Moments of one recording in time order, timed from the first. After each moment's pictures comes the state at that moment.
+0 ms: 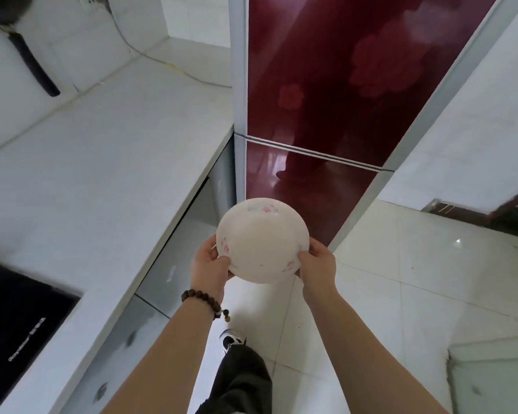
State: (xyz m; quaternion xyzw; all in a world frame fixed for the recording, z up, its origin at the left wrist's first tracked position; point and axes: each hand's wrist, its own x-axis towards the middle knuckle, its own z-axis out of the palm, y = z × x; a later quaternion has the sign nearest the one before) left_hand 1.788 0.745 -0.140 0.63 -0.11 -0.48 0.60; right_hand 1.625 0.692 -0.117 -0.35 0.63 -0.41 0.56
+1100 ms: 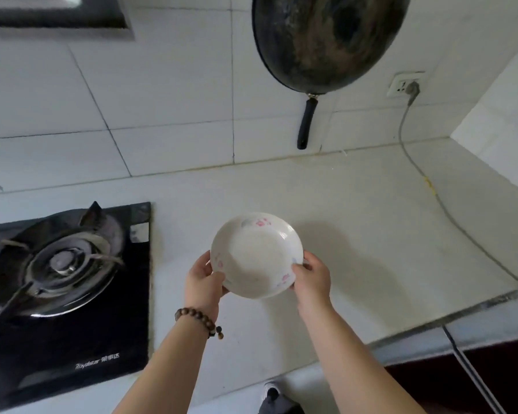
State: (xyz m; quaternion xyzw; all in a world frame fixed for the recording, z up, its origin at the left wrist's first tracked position) left_hand 2.077 0.692 -0.115 0.59 0.20 -0.13 0.77; right_hand 2.048 0.516 -0.122 -0.67 0.36 -0.11 0.64
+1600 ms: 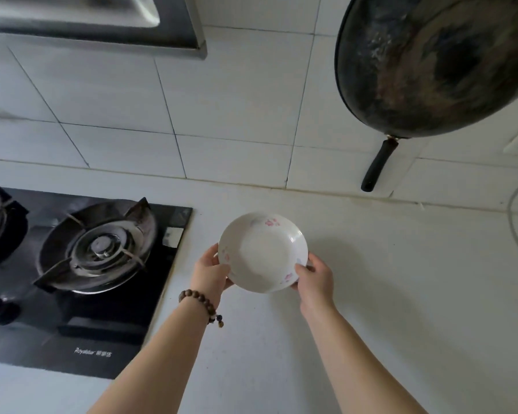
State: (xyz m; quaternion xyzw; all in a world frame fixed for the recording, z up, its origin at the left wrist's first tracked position) left_hand 2.164 0.680 -0.115 0.56 0.29 -0.04 0.77; right_hand 2.173 0.497 -0.115 -0.68 0.25 0.02 0.69
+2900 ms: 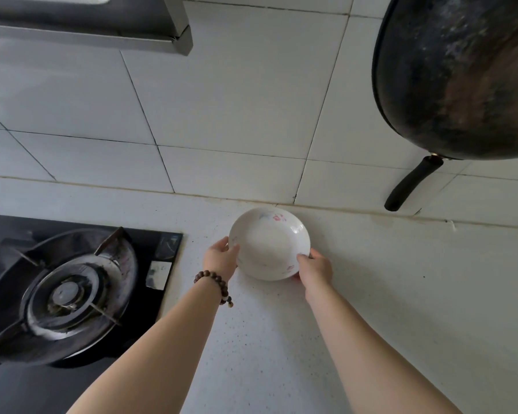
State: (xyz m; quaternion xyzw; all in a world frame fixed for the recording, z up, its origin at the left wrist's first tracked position) left_hand 2.324 0.699 -0.170 0.69 0.30 -0.07 0.65; right_hand 2.328 0.516 -0.163 -0.74 0.32 0.08 0.59
